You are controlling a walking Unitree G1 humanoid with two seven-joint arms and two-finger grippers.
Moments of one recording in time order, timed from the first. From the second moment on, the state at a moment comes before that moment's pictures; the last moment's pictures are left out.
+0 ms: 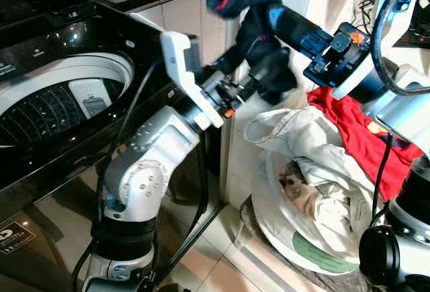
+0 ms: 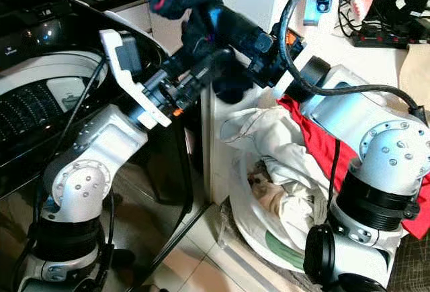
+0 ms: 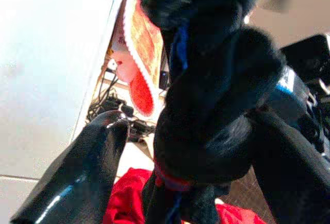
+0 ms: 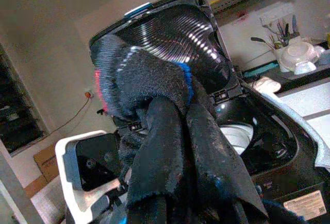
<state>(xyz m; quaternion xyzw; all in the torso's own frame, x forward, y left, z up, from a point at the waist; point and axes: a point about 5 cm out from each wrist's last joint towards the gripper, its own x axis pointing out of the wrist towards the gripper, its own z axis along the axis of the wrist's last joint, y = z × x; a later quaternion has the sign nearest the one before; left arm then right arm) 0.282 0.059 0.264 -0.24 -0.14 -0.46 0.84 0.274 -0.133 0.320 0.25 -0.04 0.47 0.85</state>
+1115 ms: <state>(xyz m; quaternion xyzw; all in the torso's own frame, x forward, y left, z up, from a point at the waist) 0.289 0.066 0.263 -0.22 -0.14 -0.43 0.86 0.273 -0.128 0.315 0.23 -0.02 0.47 0.85</state>
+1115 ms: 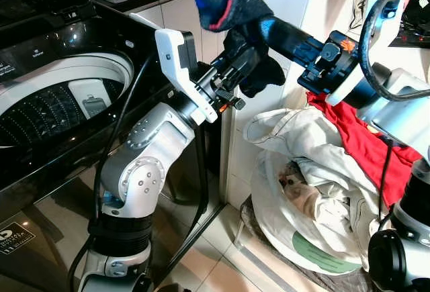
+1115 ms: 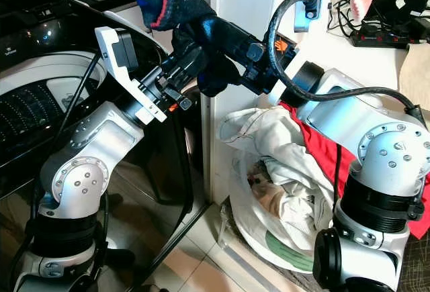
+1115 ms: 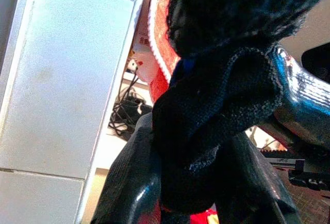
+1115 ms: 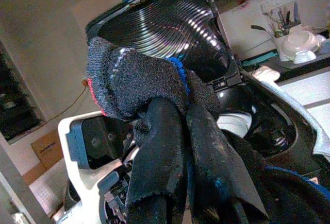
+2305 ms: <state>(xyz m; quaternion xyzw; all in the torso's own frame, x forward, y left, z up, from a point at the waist) 0.400 0.269 0.211 0.21 0.14 0.12 0.96 0.267 -0.091 0.288 0.04 0.01 0.48 0.88</state>
